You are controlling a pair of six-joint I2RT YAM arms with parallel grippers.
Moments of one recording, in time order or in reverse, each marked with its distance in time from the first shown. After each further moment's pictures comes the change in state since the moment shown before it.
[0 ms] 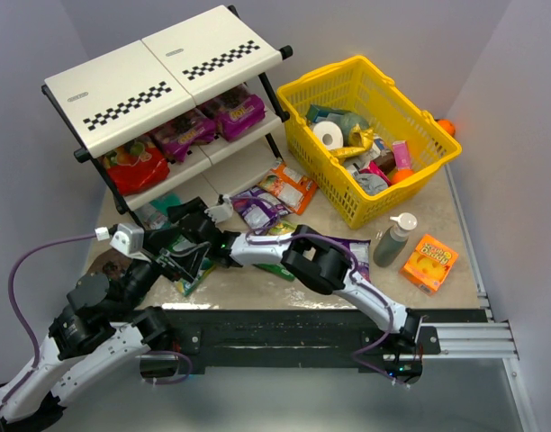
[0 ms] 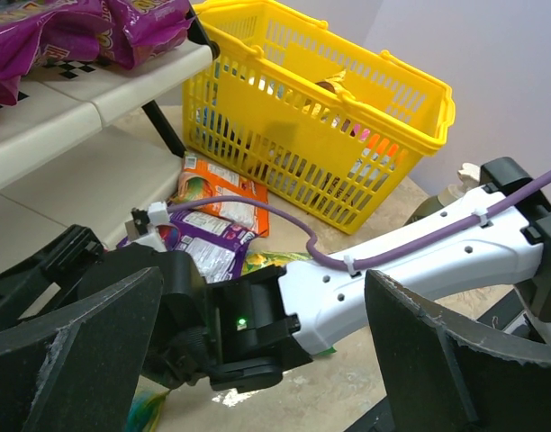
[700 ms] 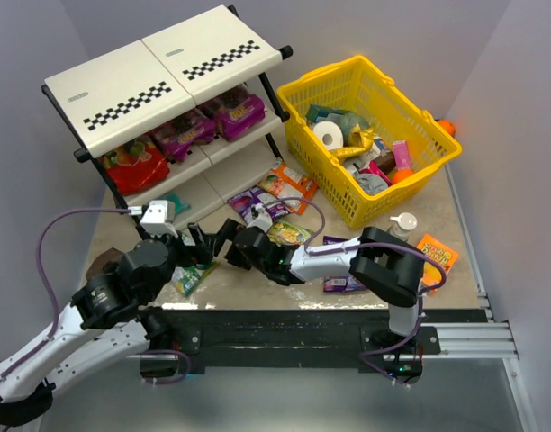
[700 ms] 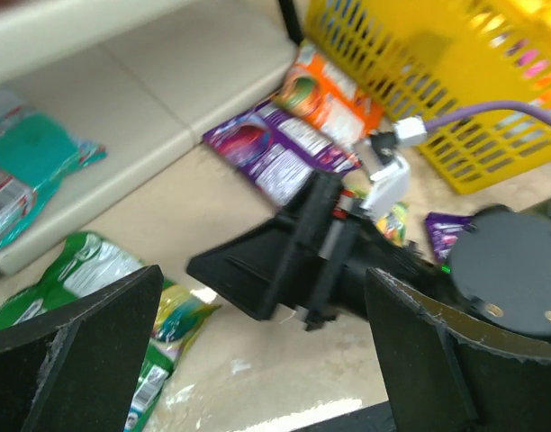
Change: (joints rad) left arm 0.000 0.321 0.098 -0.219 -0.246 -0.241; right arm 0.000 -0.631 -0.795 0.017 -0.269 -0.267
